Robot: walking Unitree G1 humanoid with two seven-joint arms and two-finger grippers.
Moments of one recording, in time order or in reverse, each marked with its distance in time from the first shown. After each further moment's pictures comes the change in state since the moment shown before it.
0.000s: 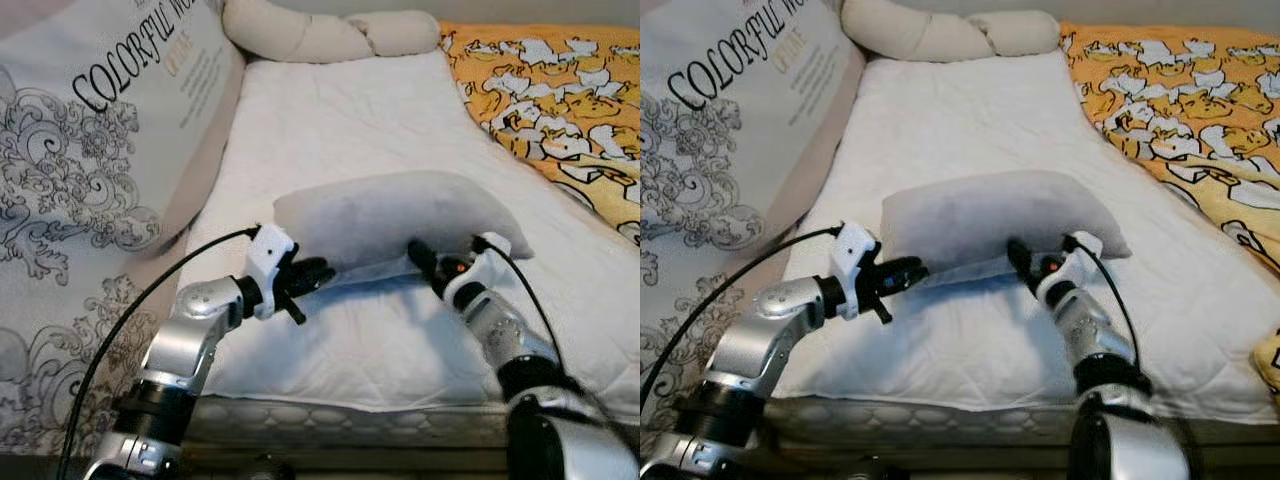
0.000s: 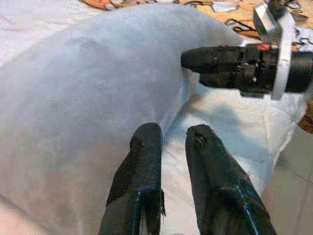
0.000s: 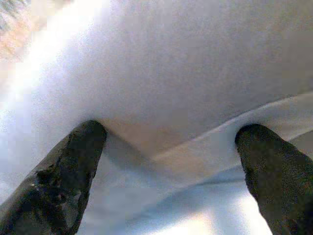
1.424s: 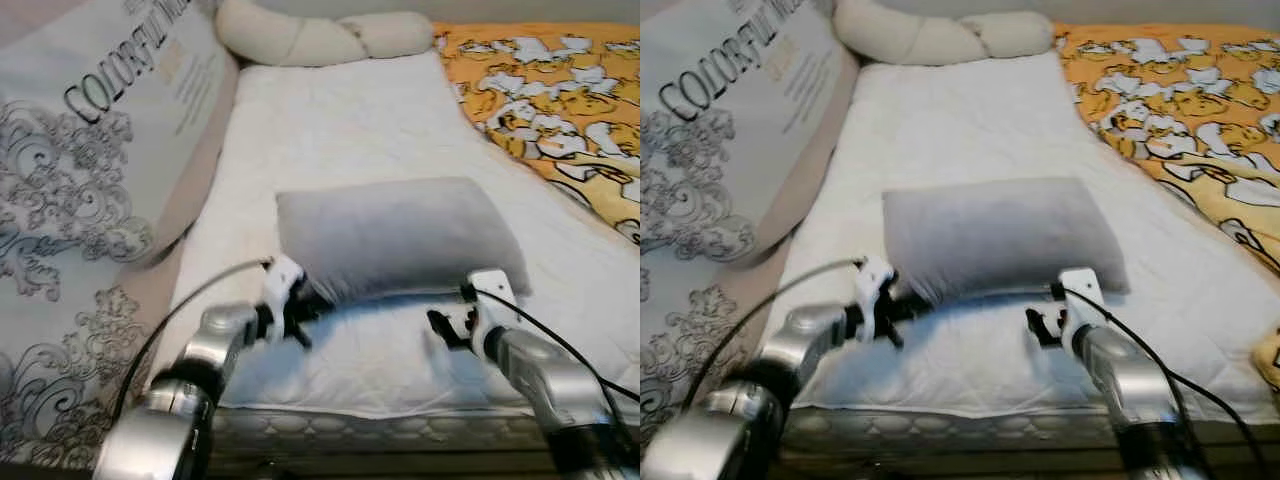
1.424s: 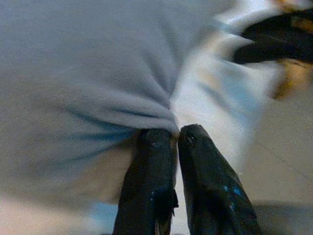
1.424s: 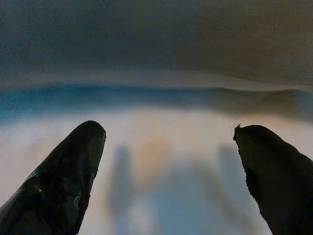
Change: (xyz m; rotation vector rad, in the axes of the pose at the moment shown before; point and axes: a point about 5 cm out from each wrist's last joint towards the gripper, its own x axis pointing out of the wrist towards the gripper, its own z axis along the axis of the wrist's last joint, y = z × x) left arm 0.028 -0.008 -0.073 -0.175 0.163 -0.179; right arm -0.050 -0.029 -0.007 -0.685 0.347 -0.258
